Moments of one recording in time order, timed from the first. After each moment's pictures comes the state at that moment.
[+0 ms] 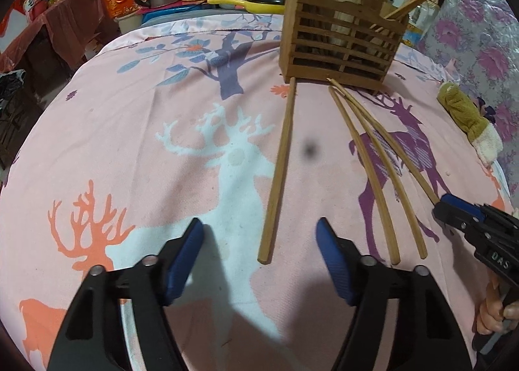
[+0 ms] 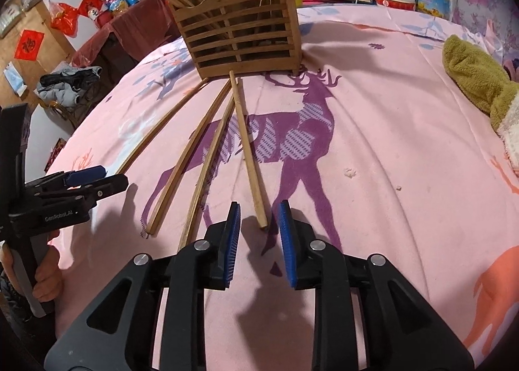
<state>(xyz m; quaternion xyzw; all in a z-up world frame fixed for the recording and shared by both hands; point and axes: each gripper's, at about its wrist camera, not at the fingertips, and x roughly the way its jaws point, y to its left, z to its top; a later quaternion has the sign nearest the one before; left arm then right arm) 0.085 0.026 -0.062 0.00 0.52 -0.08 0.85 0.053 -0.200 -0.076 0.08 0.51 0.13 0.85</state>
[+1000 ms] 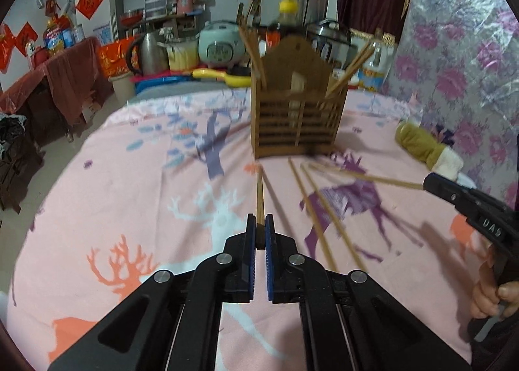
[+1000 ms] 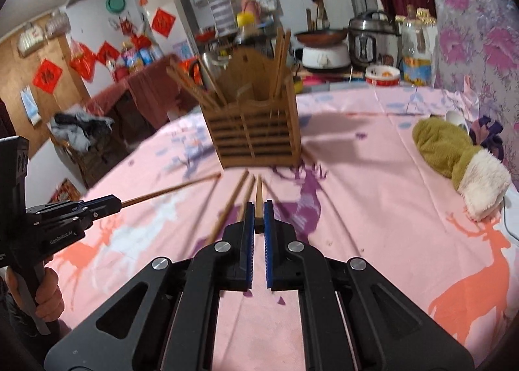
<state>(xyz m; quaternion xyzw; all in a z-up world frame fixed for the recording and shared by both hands) 0.043 0.014 0.030 0.01 0.39 -0.12 0.91 0.025 -0.218 0.006 0.10 0.35 0.12 0.92</state>
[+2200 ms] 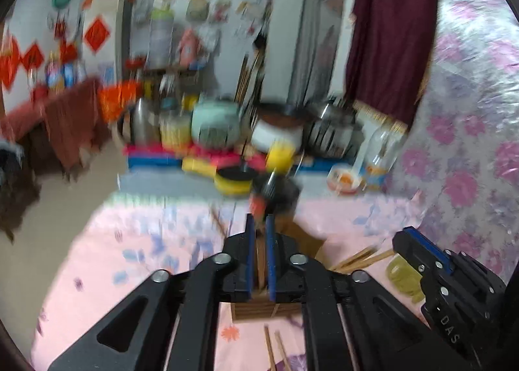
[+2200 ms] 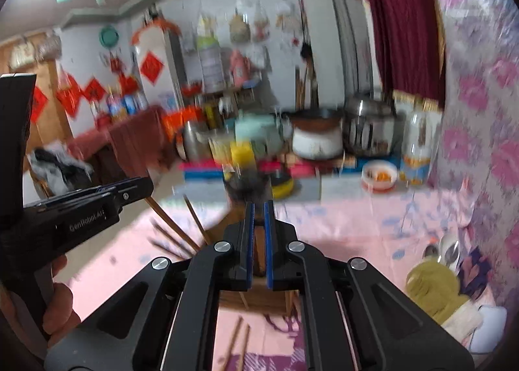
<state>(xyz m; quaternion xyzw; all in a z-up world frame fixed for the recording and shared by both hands) 0.211 -0.040 0.151 -0.03 0.33 -0.10 0.94 0.167 -0.194 0.113 0.07 0.27 0.06 0.96</state>
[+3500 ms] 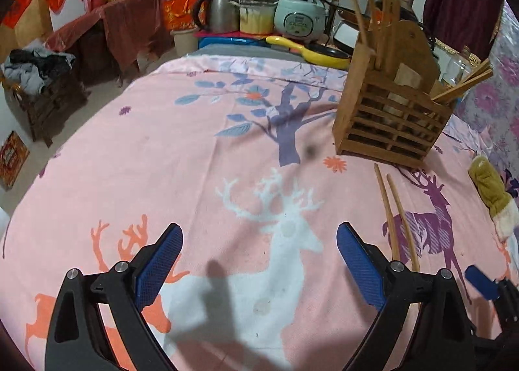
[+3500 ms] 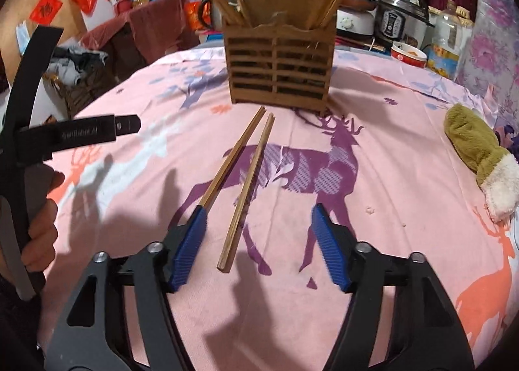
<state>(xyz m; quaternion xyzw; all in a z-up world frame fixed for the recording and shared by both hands) 0.101 0.055 -0.026 -0.06 0.46 0.03 0.89 0.039 -0.155 -0.051 -0.01 0.45 0.13 0.88</state>
